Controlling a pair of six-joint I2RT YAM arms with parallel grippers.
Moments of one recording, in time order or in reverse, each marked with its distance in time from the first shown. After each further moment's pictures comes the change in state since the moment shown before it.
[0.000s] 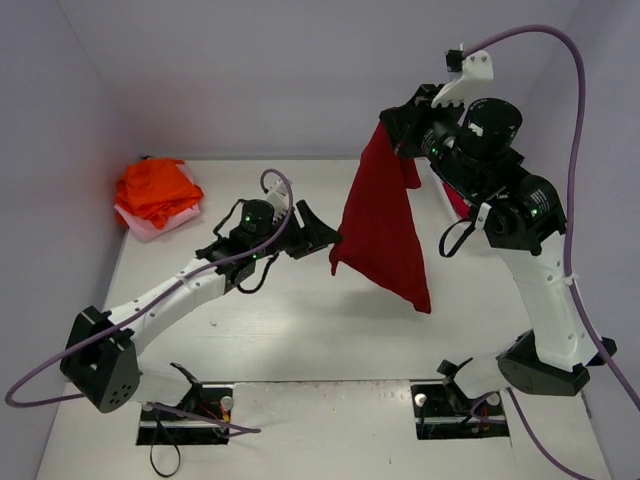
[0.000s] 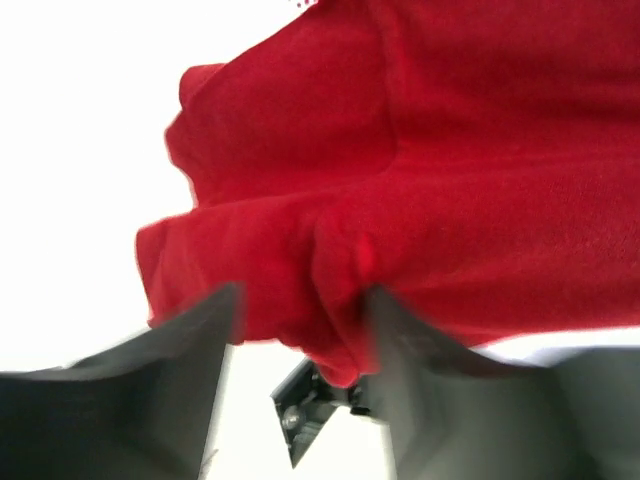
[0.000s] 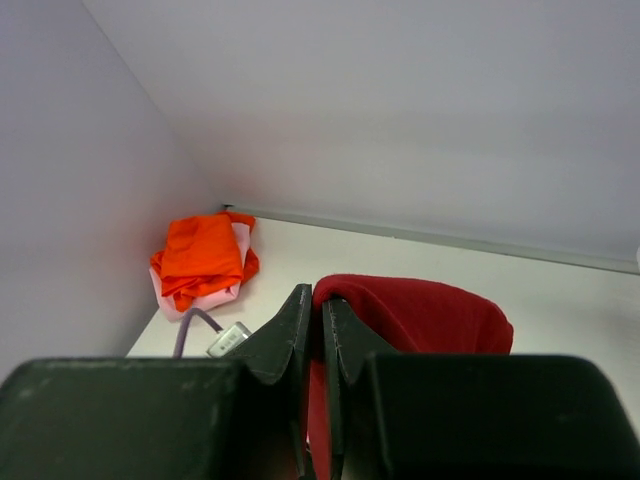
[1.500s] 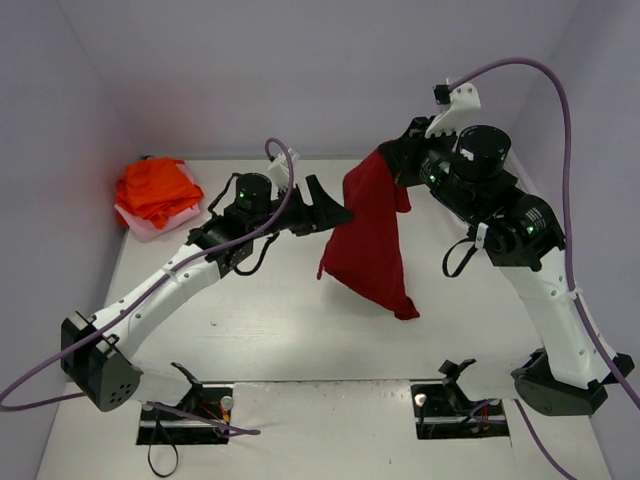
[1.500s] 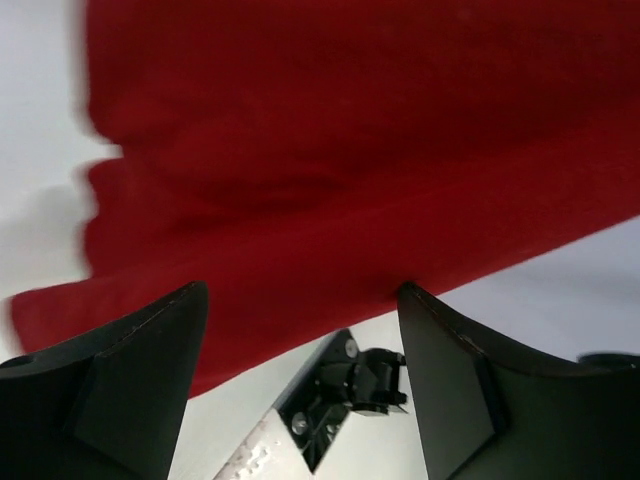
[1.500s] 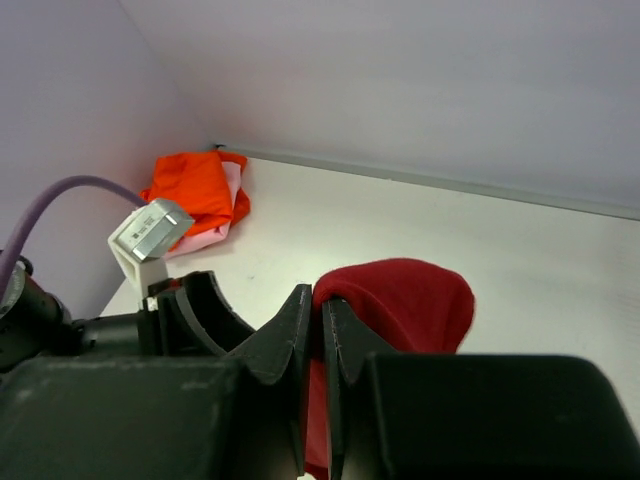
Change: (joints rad) left arm -0.026 0.007 0.261 -0.173 0.008 0.174; right arm 0.000 -0.136 -0.261 0.013 -0.041 -0.002
